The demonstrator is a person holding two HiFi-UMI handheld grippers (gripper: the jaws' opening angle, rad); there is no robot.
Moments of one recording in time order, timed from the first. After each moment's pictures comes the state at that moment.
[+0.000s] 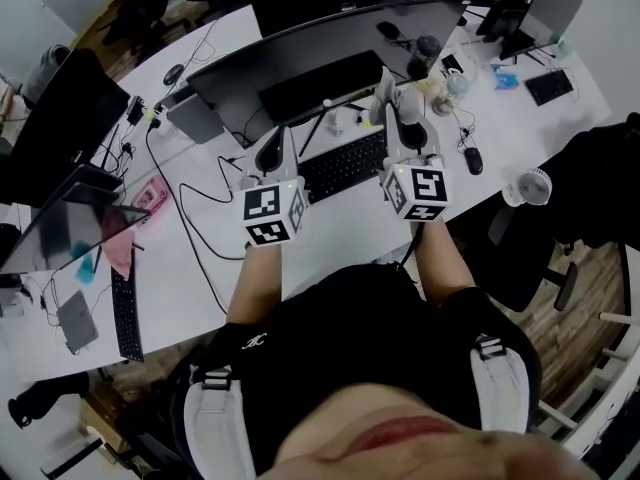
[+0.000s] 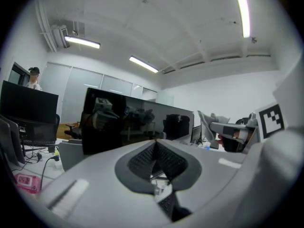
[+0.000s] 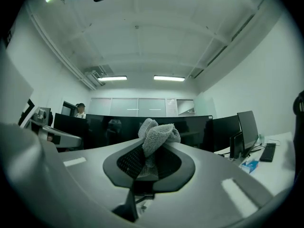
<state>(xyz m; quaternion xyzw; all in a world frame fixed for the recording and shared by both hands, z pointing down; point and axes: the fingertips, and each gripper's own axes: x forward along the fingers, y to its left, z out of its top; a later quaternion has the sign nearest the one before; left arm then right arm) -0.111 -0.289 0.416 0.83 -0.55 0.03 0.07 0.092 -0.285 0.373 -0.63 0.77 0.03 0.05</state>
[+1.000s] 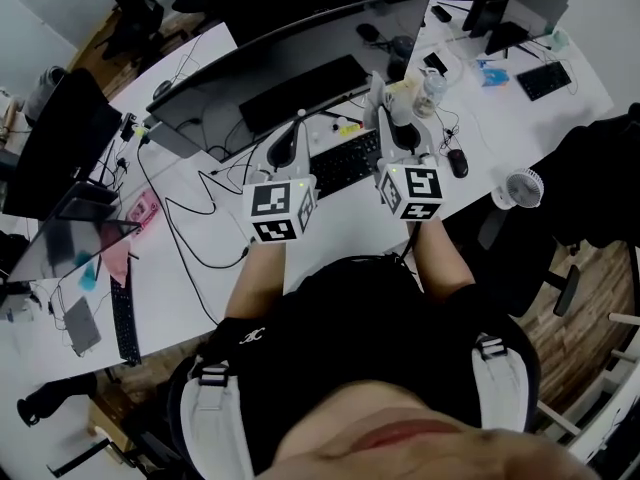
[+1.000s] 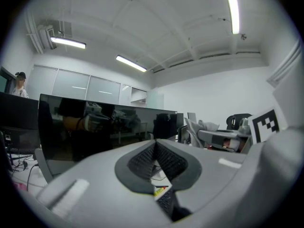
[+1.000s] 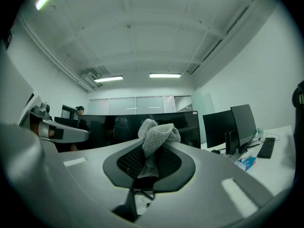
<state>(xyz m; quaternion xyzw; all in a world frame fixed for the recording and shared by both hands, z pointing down) 0.009 -0.296 0.394 0.86 -0.51 0.05 0.04 0.173 -0.296 0.385 -0.62 0.78 0.00 0.05</state>
